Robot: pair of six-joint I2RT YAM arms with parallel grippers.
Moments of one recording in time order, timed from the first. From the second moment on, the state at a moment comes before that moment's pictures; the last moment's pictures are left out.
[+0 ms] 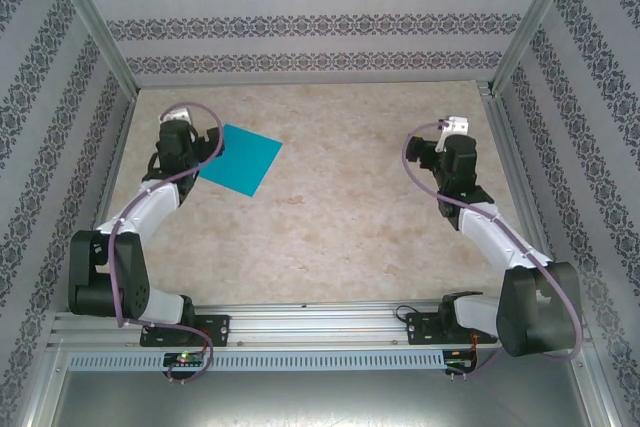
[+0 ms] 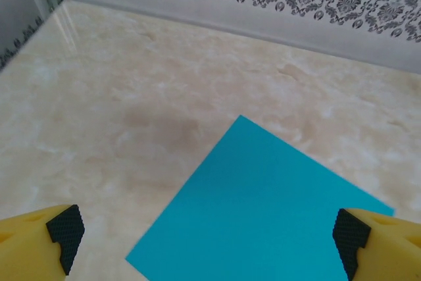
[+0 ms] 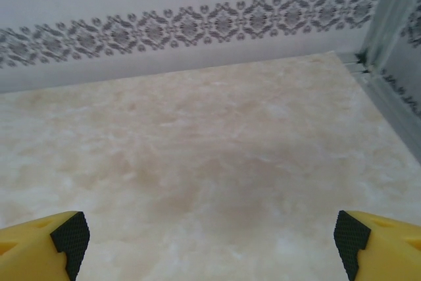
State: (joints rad) left arm -0.01 1.43 0.91 -0.03 -0.14 -0.28; right arm 0.11 1.23 0.72 0.13 0.13 0.19
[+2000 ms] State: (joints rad) left arm -0.63 2.09 1.43 -0.31 0.55 -1.06; right arm 0.17 1.27 0.85 -0.53 -0.09 0.72
